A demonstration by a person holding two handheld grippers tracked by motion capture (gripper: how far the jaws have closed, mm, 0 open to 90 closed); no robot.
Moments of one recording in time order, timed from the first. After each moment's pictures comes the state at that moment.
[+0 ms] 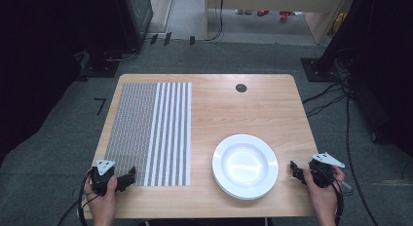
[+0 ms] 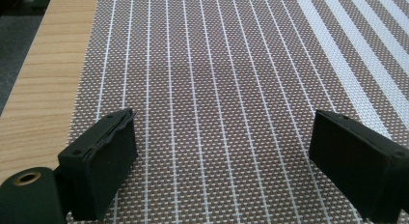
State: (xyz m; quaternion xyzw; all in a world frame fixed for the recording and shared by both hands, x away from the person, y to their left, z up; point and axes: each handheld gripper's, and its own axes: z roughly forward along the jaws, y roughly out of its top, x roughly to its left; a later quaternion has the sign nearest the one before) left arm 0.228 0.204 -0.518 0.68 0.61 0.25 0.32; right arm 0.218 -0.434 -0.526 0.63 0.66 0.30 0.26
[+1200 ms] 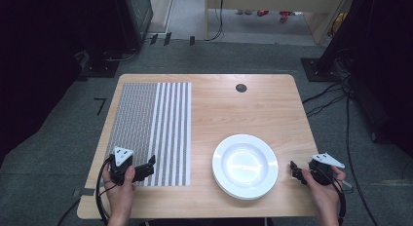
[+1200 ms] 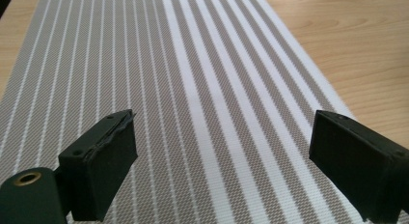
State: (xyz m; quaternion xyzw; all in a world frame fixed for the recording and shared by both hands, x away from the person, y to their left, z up) left arm 0.243 0.136 -0.471 0.70 0.56 0.24 0.38; right arm 0.217 -0.433 -0.526 0.64 0.66 0.30 0.27
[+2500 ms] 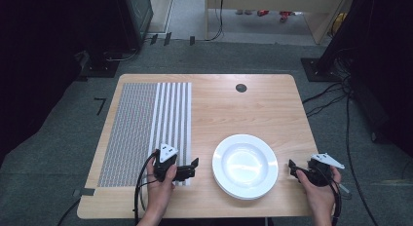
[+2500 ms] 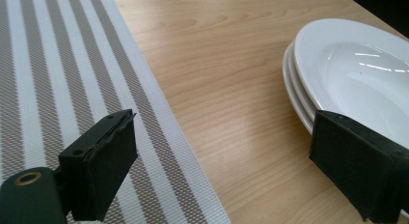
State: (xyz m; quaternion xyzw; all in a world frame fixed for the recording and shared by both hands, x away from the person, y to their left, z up) left arm 0.246 0.030 -0.475 0.75 0.48 0.14 0.44; right arm 0.217 -0.424 -0.522 0.66 0.62 0.32 0.26
